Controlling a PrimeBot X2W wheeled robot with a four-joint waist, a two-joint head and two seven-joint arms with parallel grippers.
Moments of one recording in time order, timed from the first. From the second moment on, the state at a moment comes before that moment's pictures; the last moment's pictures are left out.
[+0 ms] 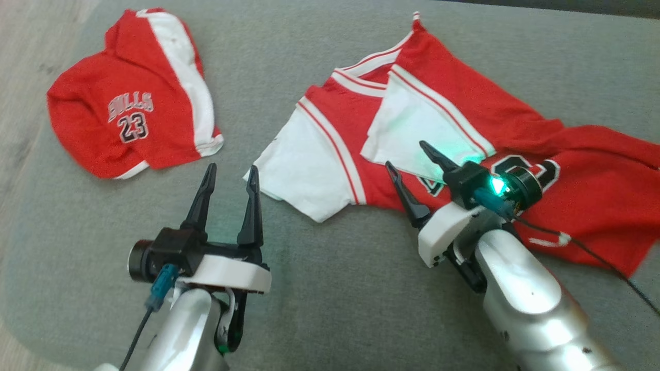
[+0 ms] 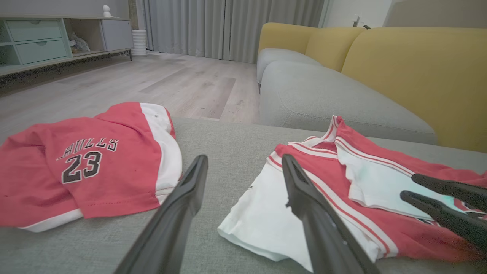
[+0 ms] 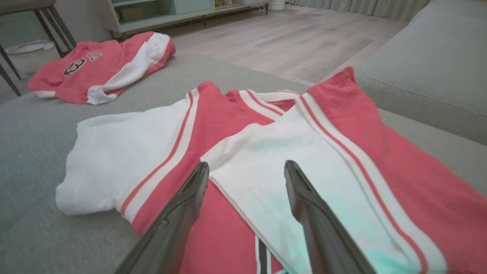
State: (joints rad) left arm -0.27 0.05 -0.32 0.34 -0.29 0.03 -0.26; right arm -0.50 -0.06 0.41 0.64 0.02 0.13 -0.14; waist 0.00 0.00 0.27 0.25
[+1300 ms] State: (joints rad) left arm -0.29 0.04 -0.36 0.34 -0.35 0.05 -0.26; right arm -0.79 -0.26 0.21 0.66 0.08 0.13 -0.11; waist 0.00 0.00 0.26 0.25
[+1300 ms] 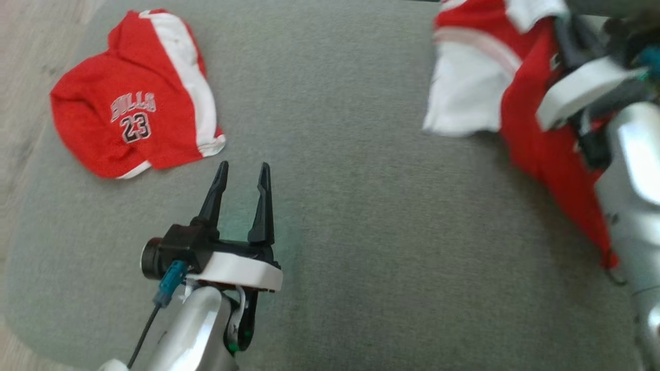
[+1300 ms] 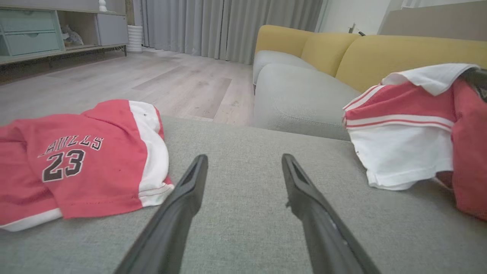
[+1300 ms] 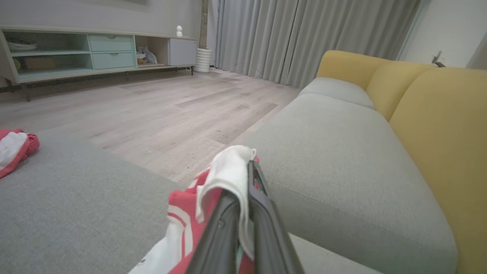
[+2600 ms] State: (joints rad) left arm -0.30 0.04 -0.36 0.36 -0.34 0.05 -0.26; right arm -0.57 -0.14 -0.02 0.64 0.11 0.13 -0.24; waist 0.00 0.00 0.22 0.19
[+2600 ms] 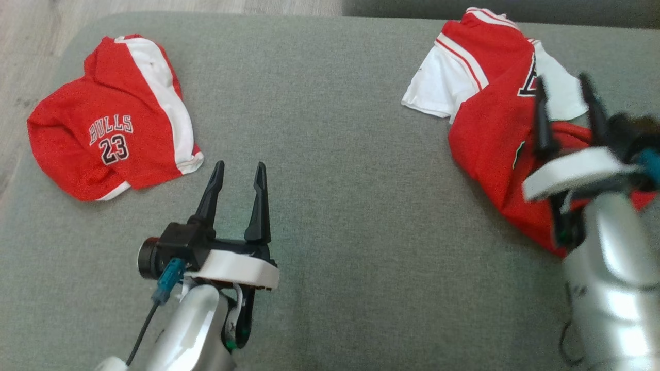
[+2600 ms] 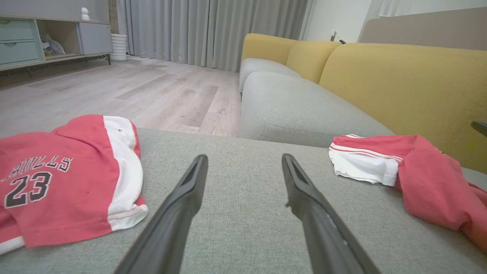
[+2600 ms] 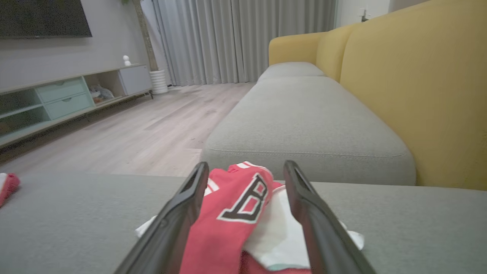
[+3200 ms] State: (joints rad) left arm -0.29 0.04 -0.38 0.35 -0.36 0.05 -0.26; right arm -0.54 -0.07 0.16 0.51 0.01 0.13 -0.05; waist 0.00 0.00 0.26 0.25
